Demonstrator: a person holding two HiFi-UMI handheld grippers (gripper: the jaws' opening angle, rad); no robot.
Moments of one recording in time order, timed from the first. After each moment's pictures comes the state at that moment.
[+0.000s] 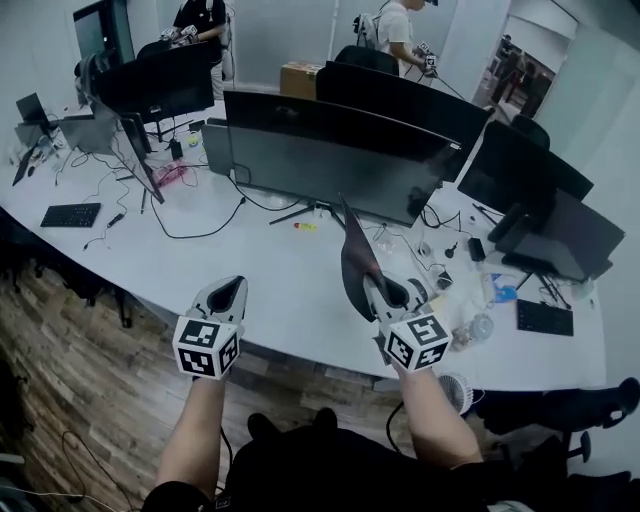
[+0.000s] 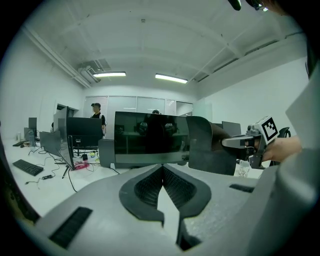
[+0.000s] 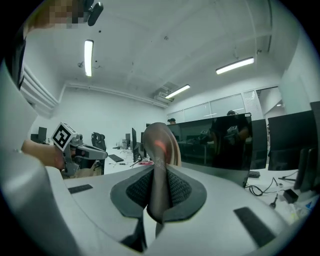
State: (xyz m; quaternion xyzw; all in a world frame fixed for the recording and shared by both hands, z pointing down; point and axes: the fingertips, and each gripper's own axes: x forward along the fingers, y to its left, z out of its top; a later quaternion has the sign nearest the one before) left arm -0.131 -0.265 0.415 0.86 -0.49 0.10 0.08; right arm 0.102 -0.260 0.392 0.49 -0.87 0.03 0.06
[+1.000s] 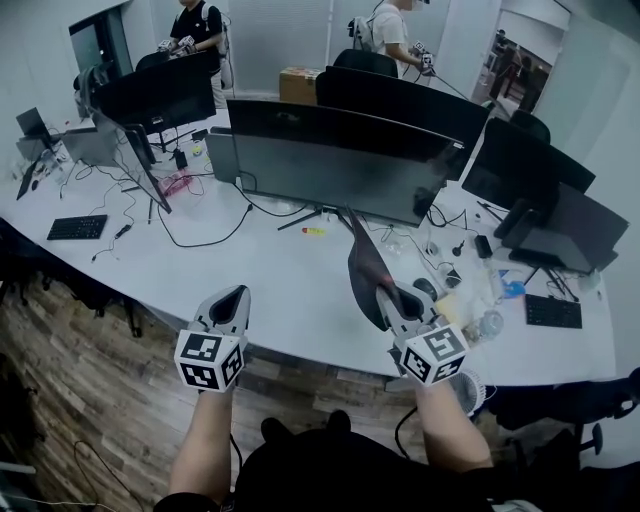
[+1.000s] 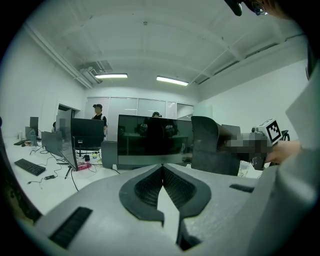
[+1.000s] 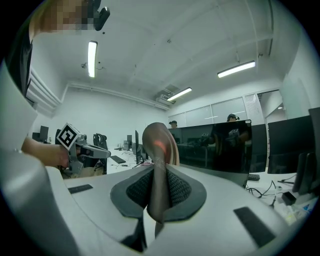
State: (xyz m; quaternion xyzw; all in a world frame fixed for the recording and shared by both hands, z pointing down) left arm -0.148 -0.254 0.400 0.86 -0.50 0.09 0.08; right arm 0.096 -0.233 0.375 0.49 -0.87 0.02 0.05
